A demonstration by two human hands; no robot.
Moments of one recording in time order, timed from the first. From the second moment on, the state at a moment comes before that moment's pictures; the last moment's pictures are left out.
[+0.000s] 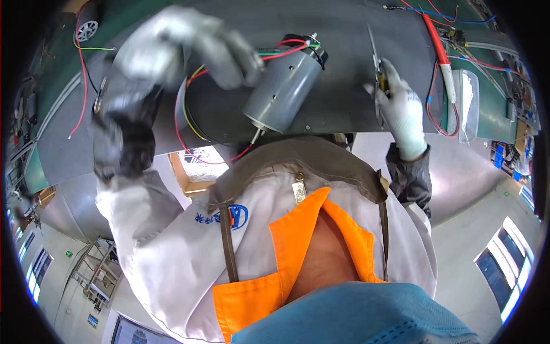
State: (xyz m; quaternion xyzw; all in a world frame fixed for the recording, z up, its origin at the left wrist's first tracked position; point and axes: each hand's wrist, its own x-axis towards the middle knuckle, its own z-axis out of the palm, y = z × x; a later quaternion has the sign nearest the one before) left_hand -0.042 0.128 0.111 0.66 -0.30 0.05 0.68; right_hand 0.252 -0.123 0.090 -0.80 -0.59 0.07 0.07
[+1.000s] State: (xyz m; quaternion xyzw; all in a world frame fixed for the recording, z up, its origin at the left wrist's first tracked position) left_hand -0.109 0.064 0.063 0.45 0.38 0.26 0.77; right_hand 0.416 -0.047 0.092 -0.60 -0.31 0.17 0.72
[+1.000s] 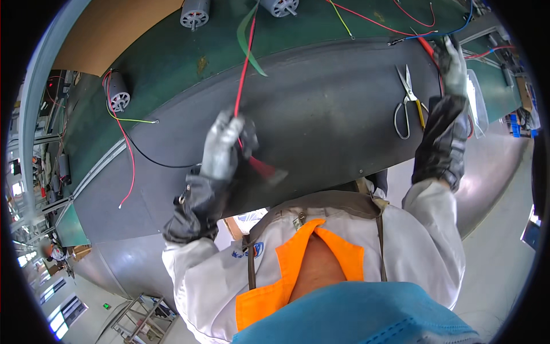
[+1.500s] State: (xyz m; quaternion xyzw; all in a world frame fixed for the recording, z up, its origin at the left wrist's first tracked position) left_hand -0.100 0.013 0.068 0.37 0.35 0.23 0.83; right_hand 0.161 -0.062 0.059 -0.45 -0.58 0.63 0.25
